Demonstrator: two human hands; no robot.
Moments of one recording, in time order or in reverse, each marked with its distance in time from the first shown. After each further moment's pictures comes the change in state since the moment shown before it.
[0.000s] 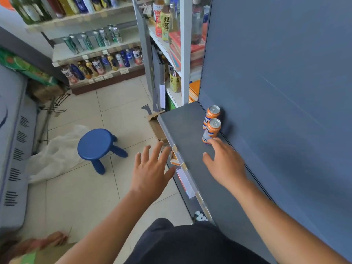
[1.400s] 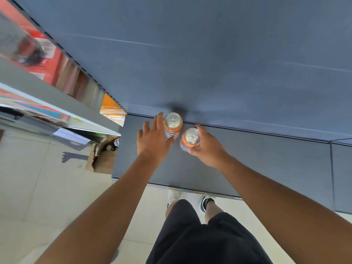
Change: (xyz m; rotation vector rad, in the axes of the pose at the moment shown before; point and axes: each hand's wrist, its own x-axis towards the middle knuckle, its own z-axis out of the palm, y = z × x) left_hand 0.409 0.035 0.145 -0.027 -0.464 0.702; right_hand 0.217 0.053 0.109 0.552 0.048 0.968
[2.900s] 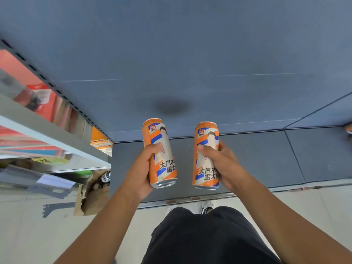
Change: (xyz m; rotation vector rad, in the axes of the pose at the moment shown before) left_hand -0.086 0.011 -0.091 -1.710 -0.552 -0.334; right_hand -0.137 -0.035 -0.044 1.187 0.228 0.202
